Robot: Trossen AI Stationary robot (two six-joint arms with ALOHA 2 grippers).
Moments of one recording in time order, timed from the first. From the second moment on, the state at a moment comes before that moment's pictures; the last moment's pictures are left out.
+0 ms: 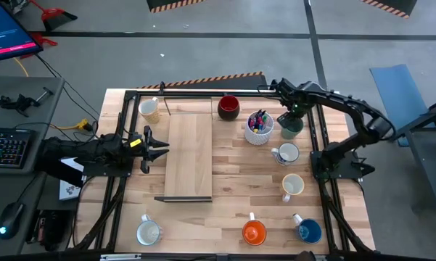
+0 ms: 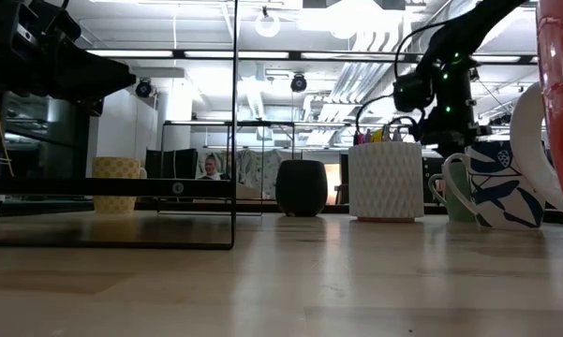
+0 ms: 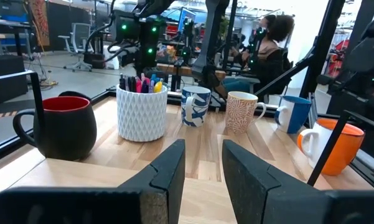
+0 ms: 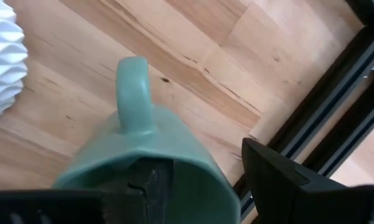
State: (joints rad) left arm -0.07 0.03 0.01 0.03 -0.17 -0.09; right arm -0.85 1.48 0.97 -1.02 0.19 0.08
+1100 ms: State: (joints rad) left arm -0.07 0.03 0.01 0.03 -0.17 -0.09; right arm -0.86 1.43 0.97 -1.05 0.28 -0.04
